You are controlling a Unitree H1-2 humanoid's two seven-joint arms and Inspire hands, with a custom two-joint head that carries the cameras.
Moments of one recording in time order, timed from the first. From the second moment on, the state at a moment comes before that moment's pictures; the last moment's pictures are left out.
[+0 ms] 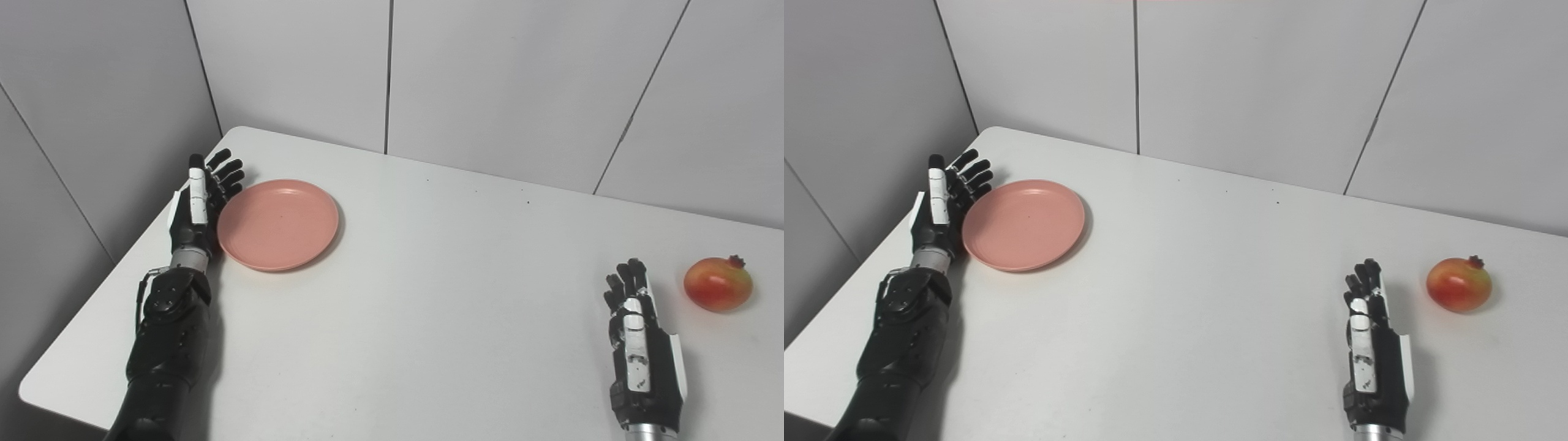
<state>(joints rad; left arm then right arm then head) -0.38 0.33 0.34 0.53 -0.33 -0.18 -0.06 -0.05 0.04 0.02 0.00 0.09 -0.17 0.07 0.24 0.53</state>
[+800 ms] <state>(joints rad) -0.33 0.23 0.27 0.35 -0.37 -0.05 -0.11 -0.06 0.04 0.02 0.00 0.09 -0.17 0.07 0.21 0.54</state>
